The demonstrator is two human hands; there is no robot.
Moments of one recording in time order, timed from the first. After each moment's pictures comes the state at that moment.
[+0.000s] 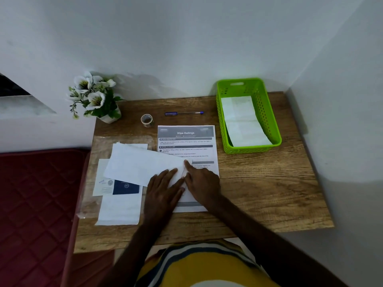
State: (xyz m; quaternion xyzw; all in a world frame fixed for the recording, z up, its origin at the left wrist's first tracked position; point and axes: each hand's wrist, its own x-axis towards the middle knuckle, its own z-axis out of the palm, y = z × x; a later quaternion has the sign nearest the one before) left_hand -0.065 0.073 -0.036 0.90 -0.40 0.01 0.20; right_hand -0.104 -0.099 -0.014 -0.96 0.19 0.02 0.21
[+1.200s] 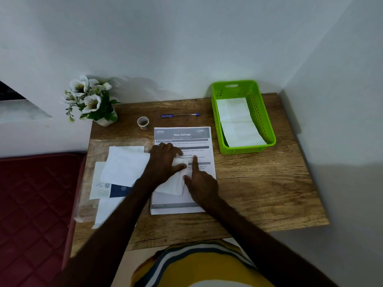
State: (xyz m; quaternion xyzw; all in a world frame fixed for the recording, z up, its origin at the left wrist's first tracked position) left_hand 0.035 0.011 -0.007 0.88 -0.43 -0.10 0.17; right_hand -0.102 -0.098 0.003 -0.92 0.27 0.15 0.23
